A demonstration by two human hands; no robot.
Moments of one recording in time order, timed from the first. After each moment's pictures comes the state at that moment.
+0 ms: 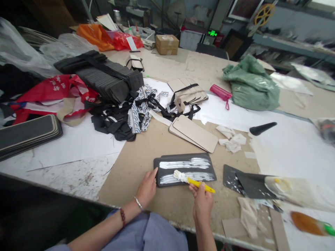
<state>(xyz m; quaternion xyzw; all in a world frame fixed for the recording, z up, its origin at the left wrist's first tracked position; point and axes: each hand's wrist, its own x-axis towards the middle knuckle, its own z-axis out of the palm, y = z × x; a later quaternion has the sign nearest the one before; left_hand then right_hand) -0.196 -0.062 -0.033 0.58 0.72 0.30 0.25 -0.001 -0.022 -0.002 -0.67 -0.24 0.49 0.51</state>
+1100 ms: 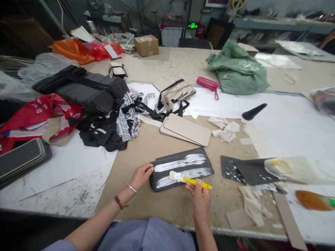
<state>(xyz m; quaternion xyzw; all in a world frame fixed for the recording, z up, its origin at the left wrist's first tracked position) -0.225 0.000 -0.005 0.55 0.69 0.26 0.38 -0.002 -0.023 -0.008 -0.67 -0.16 0.50 0.53</state>
